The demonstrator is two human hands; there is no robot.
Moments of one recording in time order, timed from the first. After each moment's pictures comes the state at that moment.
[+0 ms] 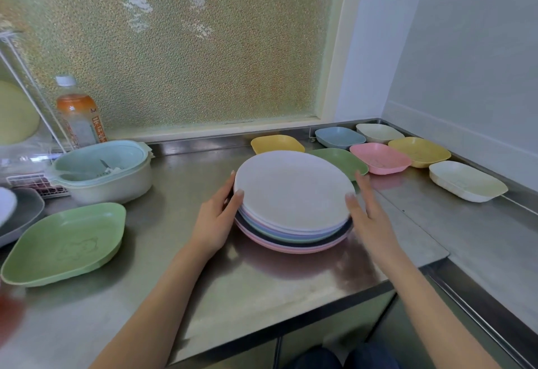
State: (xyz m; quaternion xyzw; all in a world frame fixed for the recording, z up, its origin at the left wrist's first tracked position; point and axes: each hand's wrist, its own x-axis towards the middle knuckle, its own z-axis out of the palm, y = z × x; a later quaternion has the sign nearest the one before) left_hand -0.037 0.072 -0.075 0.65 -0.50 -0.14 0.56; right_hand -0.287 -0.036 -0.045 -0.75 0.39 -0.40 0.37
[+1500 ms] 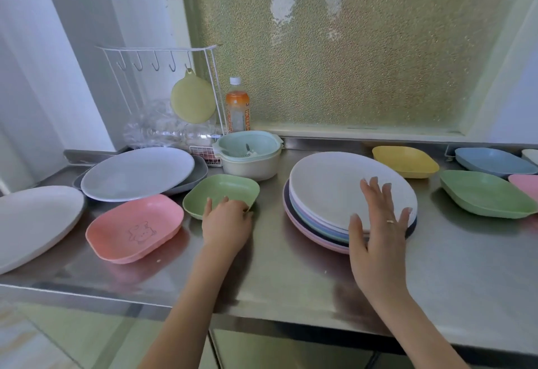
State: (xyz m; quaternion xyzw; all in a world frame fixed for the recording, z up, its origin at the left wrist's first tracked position) left_hand 0.026 0.217 -0.069 0.94 -0.26 0.10 0.17; right_hand -0.161 0.076 -0.057 -0.84 0.21 -0.45 0.24
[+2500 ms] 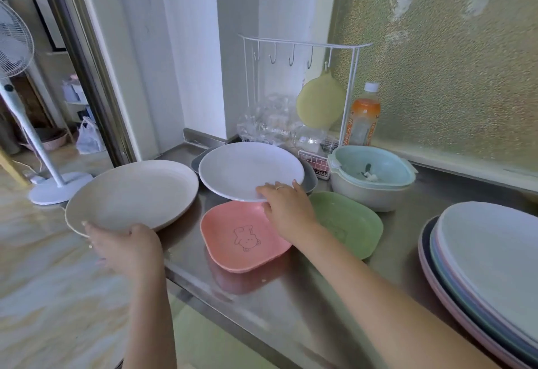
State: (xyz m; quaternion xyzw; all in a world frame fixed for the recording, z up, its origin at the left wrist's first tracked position) left_hand 0.110 0.490 -0.099 0.68 0.34 0.30 0.58; right_hand 0.118 0.234 -0.046 -0.98 -0.10 -0.10 0.12
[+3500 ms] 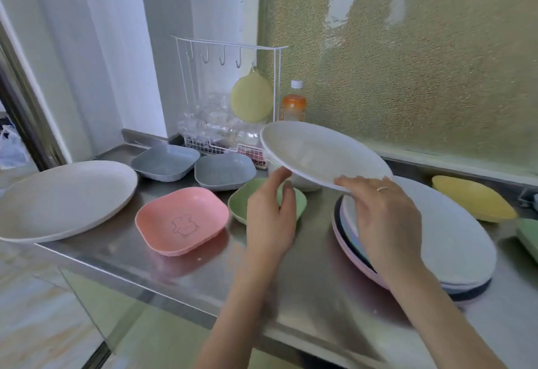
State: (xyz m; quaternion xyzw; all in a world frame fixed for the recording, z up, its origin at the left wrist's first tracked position) left_hand 0.005 0.224 -0.023 0.73 -0.21 0.17 0.62; right_hand -0.083 0.099 0.004 -0.88 0.10 -0.46 0.04
